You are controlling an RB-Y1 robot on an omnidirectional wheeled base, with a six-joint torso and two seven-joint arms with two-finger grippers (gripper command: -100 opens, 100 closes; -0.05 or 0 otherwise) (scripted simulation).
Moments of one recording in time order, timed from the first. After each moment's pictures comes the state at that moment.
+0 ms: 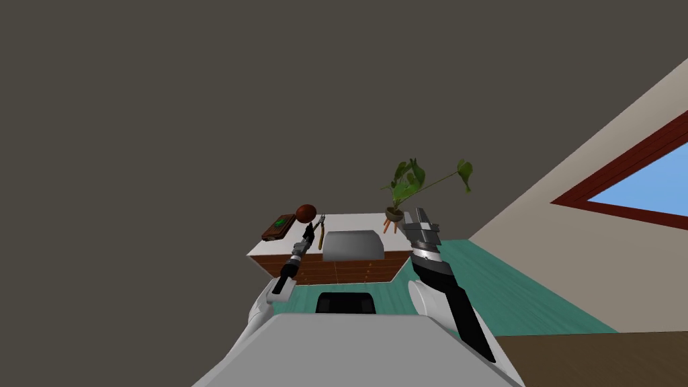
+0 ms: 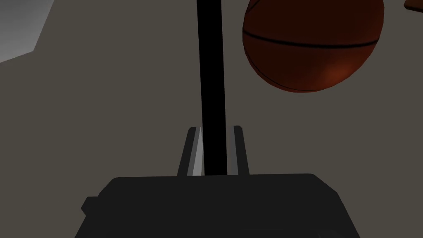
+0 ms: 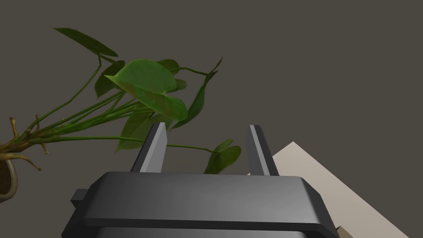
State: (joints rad) left arm 0.07 0.22 0.07 -1.08 -0.14 -0.55 -1.15; right arm 0.53 0.01 -0.04 -2.36 -0.03 -0.37 -0.13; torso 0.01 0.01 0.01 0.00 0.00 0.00
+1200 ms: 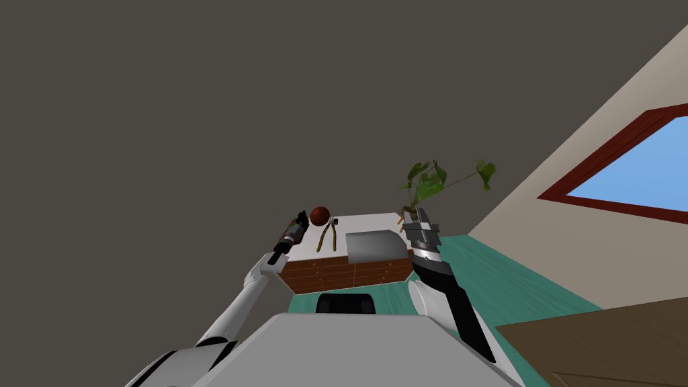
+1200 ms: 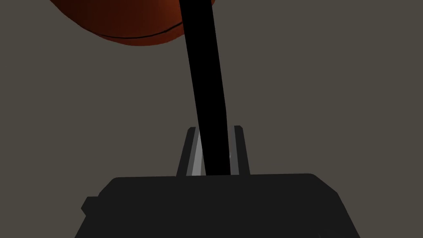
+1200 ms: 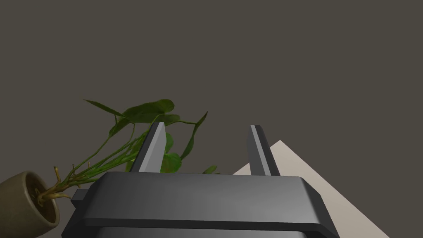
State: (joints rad) left arm -0.09 0.42 0.10 -1.11 -0.12 -0.37 -0.95; right arm 0.53 0.01 -0.05 -2.36 -0.03 -0.37 -0.13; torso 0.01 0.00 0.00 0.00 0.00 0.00
